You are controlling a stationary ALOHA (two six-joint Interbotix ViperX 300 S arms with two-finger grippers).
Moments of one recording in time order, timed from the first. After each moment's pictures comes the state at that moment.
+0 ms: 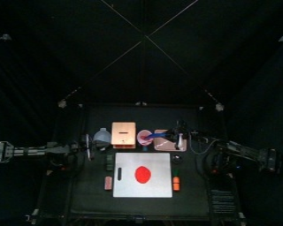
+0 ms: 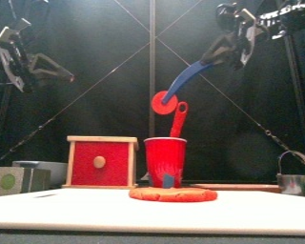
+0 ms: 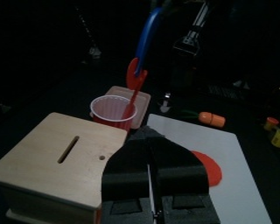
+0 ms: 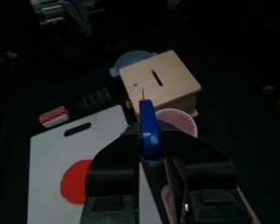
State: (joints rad) left arm 0.18 -0.89 1.32 -0.15 -0.37 0.01; right arm -0.36 -0.69 0.79 0.52 0.25 -0.40
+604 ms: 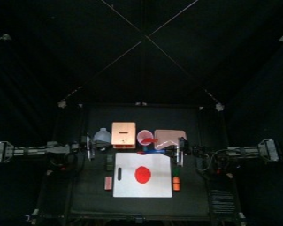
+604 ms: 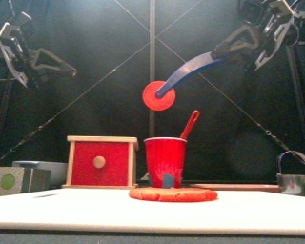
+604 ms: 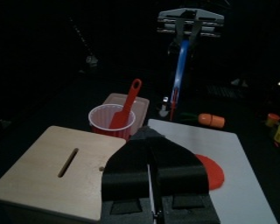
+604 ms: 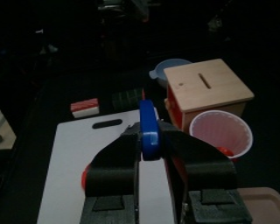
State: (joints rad) left arm 0.18 -0.88 1.30 -0.08 -0.37 0.01; right arm -0.01 -0.68 1.02 0.49 -0.18 -0.39
